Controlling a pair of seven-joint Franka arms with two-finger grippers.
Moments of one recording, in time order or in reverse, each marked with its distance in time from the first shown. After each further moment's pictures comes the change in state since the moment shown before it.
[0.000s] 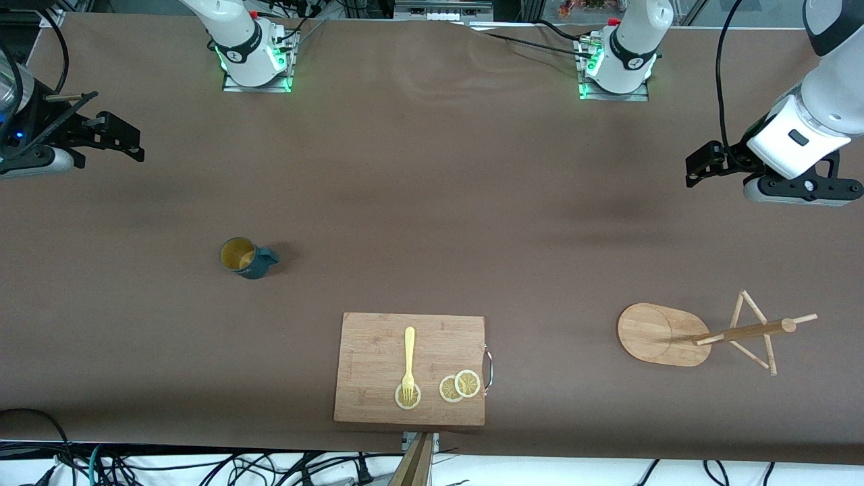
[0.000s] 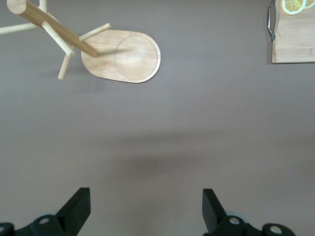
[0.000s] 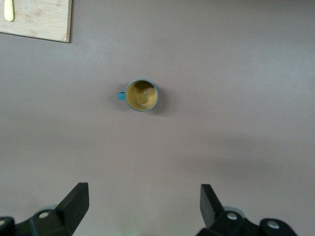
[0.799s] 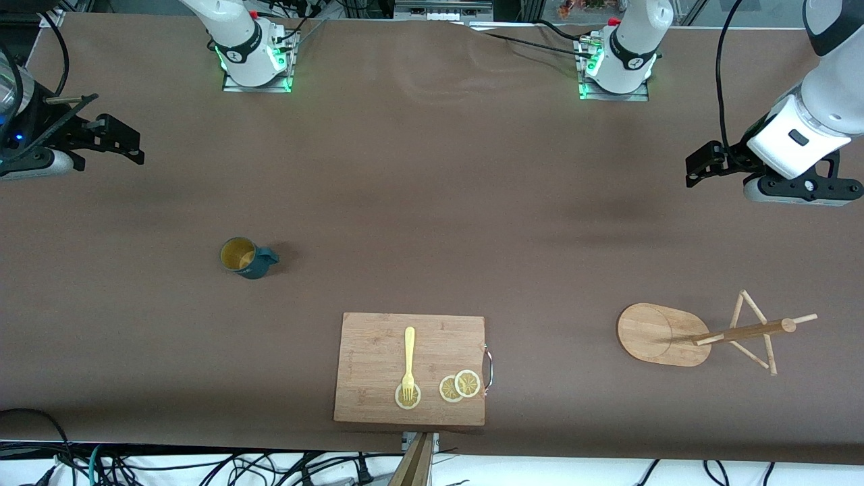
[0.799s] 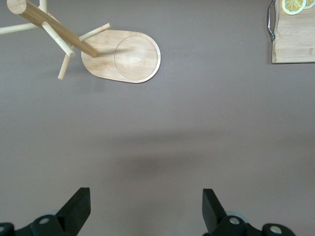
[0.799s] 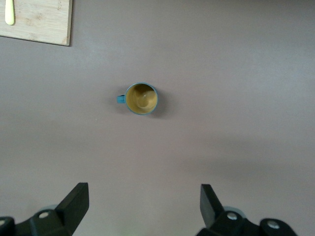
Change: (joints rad) left arm 0.000 0.000 0.000 0.000 0.000 0.000 0.000; right arm 0.000 0.005 0.000 0.001 0.000 0.017 0.000
